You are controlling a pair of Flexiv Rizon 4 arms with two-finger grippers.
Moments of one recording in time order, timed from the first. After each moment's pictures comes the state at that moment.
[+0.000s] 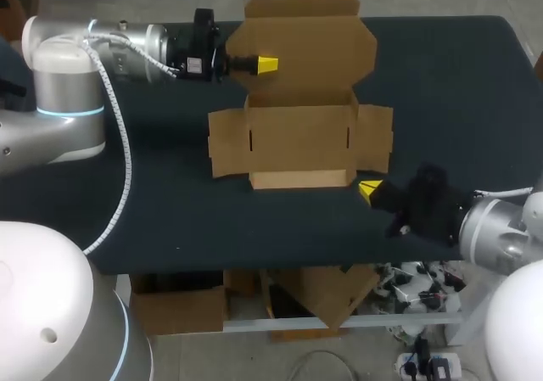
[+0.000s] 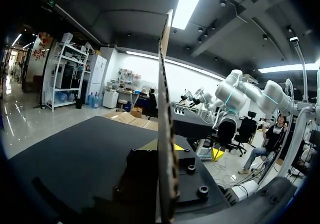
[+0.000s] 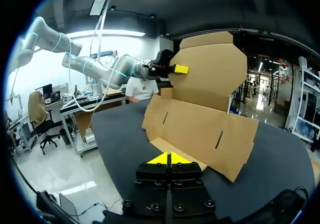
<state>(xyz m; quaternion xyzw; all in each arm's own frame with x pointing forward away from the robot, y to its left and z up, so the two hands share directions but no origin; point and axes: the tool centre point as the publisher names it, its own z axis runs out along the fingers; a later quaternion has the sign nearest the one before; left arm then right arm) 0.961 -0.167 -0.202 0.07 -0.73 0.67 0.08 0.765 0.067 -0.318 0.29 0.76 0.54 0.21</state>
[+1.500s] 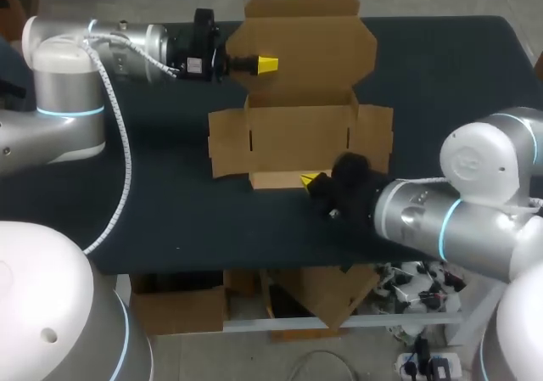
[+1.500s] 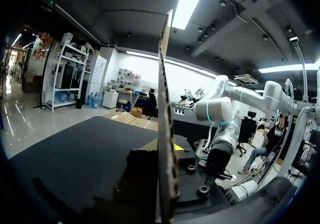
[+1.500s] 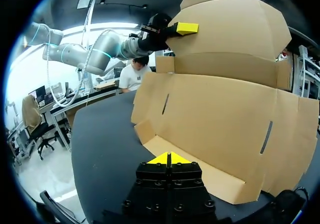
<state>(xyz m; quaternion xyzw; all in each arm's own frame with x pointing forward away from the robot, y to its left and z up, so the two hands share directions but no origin) 0.961 -0.167 -0.202 0.07 -0.73 0.67 0.08 0.833 0.160 -0.388 0.33 0.78 0.51 0.19</state>
